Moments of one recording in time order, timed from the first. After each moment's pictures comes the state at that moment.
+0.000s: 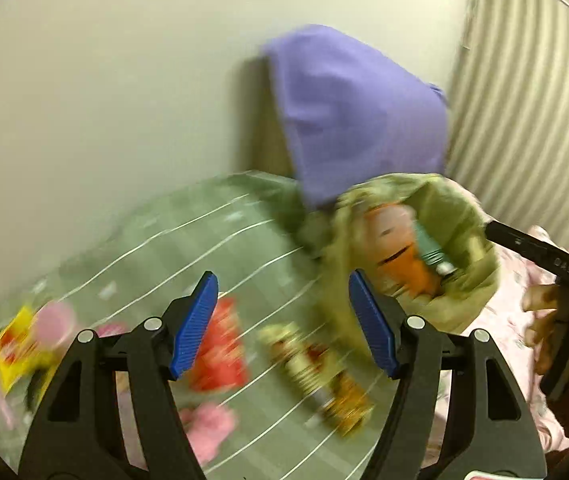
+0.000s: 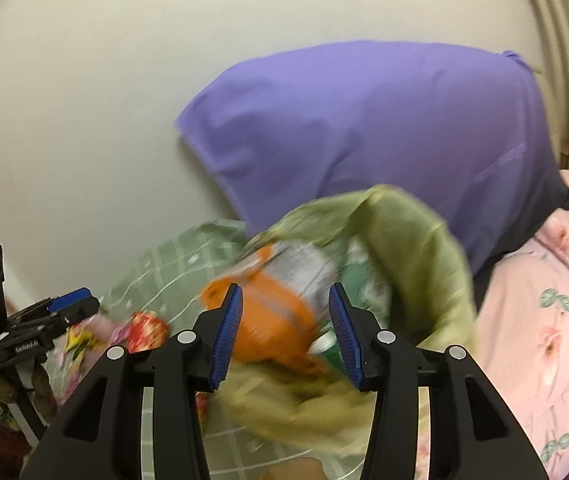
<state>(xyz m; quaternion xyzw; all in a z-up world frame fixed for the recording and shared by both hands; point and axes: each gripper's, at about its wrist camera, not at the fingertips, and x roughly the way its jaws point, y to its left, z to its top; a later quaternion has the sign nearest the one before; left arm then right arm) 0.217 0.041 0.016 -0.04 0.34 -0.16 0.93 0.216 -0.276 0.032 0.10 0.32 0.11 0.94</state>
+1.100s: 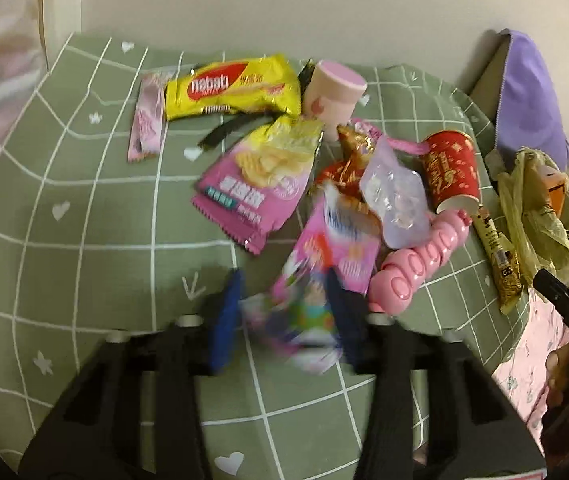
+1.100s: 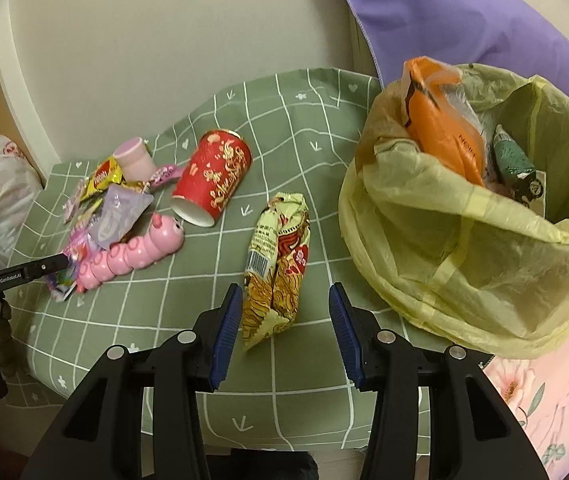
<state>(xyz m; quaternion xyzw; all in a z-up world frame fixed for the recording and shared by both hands) 0.102 0.199 -0.113 -0.18 0.45 0.04 0.87 0.173 -0.147 -0.074 -0.03 0.42 0.19 0.89</state>
